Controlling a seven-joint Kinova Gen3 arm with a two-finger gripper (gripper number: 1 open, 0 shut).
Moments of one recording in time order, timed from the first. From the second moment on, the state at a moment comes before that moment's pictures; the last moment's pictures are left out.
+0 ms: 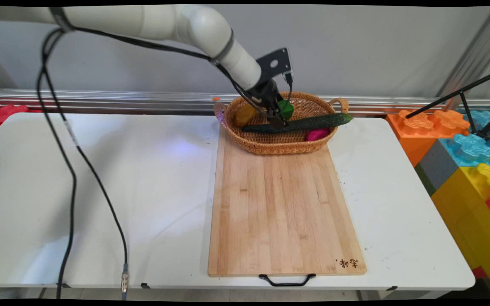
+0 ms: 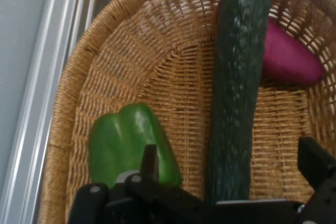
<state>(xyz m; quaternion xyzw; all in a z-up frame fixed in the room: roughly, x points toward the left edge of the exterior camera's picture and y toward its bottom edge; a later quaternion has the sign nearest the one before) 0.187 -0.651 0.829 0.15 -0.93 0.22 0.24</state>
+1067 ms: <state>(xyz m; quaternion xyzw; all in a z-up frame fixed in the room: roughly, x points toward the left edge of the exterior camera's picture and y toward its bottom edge) 0.162 -0.671 0.774 0.10 -0.94 0.22 0.24</state>
